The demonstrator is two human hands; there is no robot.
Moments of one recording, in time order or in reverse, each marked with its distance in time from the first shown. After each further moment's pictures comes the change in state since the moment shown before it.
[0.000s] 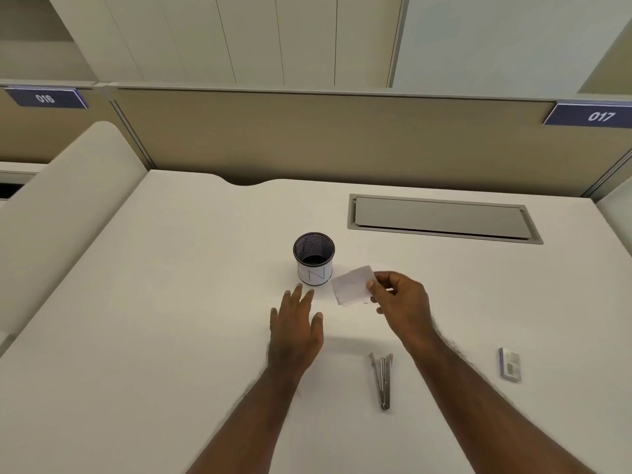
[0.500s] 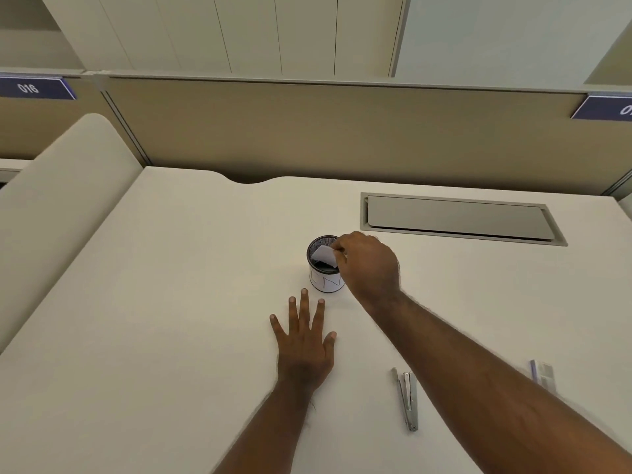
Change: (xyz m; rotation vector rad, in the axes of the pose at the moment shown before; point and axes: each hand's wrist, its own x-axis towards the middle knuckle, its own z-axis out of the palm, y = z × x) left_hand 0.020 -0.057 0.043 0.432 -0.022 0.131; right_hand 0.065 -0.042 0.093 -0.817 0.083 -0.581
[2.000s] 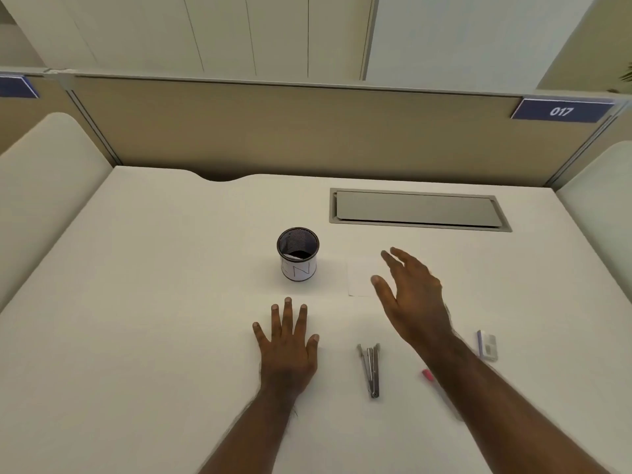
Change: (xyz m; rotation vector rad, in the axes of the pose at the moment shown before) left_hand -0.039 0.027 -0.019 -0.044 -0.031 -0.018; right_hand -0.105 0.084 -0.066 0.038 -0.062 0.164
